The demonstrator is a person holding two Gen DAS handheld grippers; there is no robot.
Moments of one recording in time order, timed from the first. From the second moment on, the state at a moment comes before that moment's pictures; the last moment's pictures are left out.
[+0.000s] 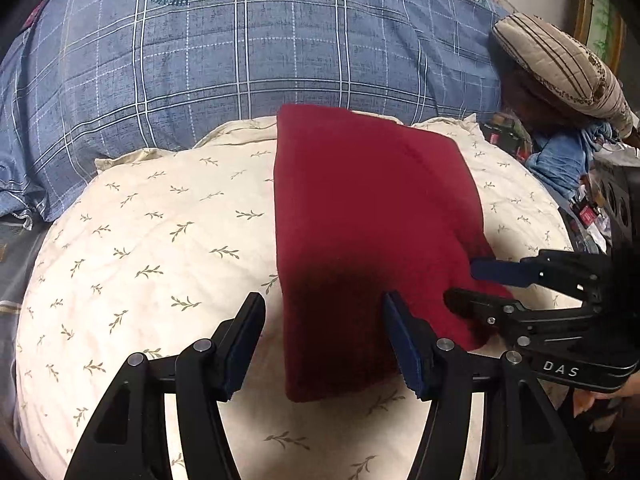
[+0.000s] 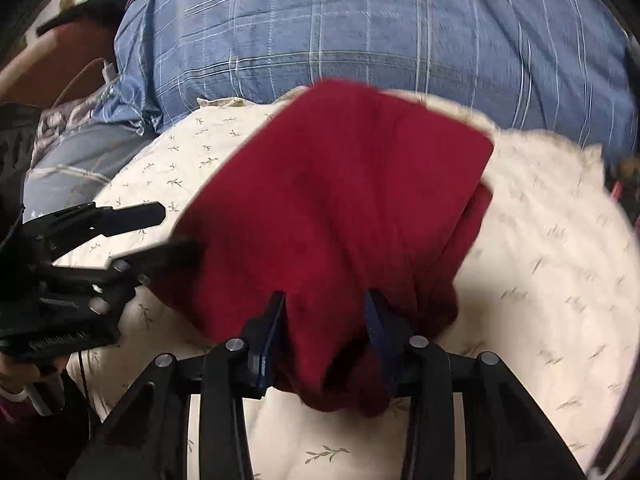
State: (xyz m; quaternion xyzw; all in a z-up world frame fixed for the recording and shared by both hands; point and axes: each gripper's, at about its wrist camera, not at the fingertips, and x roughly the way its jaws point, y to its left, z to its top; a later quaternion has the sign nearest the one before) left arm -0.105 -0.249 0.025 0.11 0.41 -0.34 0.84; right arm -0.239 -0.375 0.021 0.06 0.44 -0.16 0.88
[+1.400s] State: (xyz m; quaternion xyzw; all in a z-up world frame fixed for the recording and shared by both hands) left arm 0.003 -0.276 -0.010 -0.05 0.49 -0.39 0.78; right arm -0.242 -0.504 0.012 0.31 0.32 -0.15 0.88
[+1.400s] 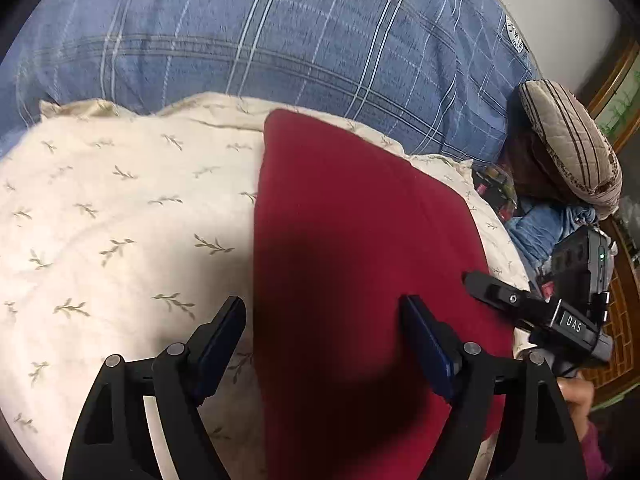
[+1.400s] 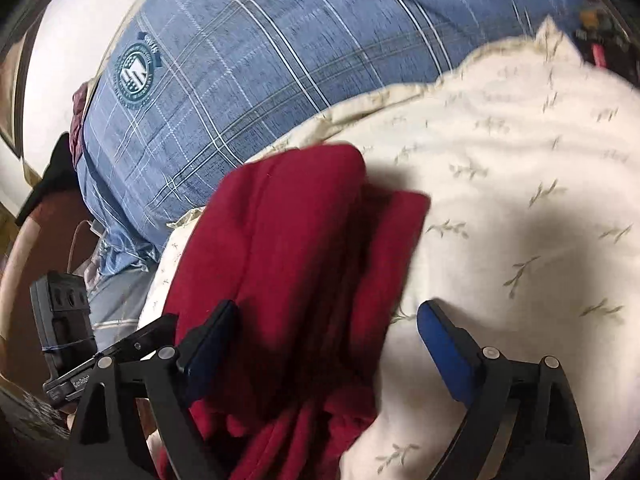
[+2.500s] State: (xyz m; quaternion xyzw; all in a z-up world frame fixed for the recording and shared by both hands) left arm -0.037 -0.191 -0.003 -0.02 0.45 -0.28 0.85; right arm -0.221 -0.325 0.069 0.10 0.36 -0.04 0.93
